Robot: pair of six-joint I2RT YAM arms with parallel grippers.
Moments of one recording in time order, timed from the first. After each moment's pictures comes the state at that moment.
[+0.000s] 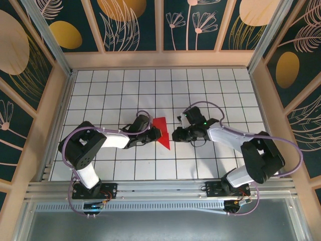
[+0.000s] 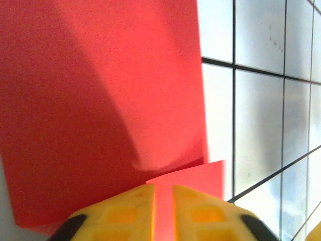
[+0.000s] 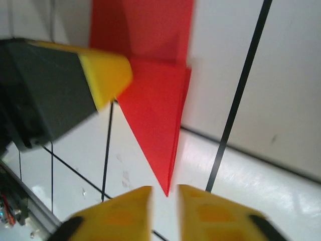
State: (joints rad) left arm -0.72 1.74 0.70 0.26 0.23 -0.96; right arm 0.59 1.44 0.76 -0.34 -0.44 0.48
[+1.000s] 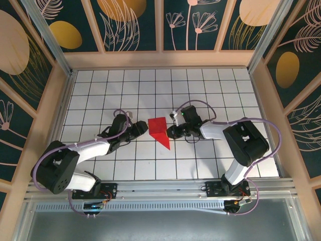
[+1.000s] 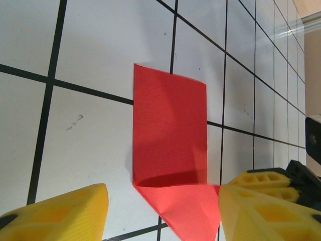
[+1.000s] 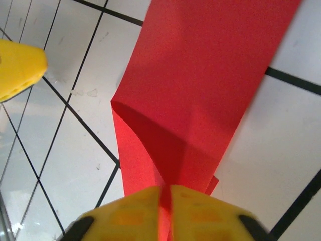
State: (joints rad) left arm -0.55 1.40 0.49 0.25 0.20 -0.99; right arm 0.58 1.68 0.74 0.06 -0.55 0.30
